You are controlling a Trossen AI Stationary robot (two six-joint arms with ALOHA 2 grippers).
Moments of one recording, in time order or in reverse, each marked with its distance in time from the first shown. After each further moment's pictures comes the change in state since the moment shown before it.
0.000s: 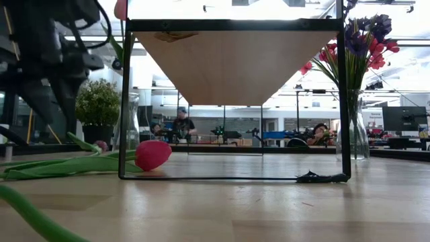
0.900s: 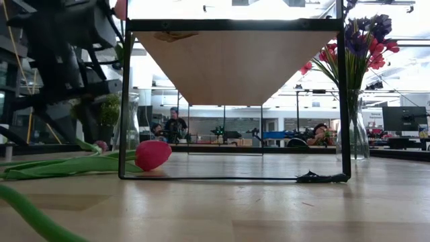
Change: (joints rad) left arm 0.001 0.250 -0.028 0.246 -0.161 -0.041; right arm 0.000 0.000 0.000 0.000 -0.009 0.007
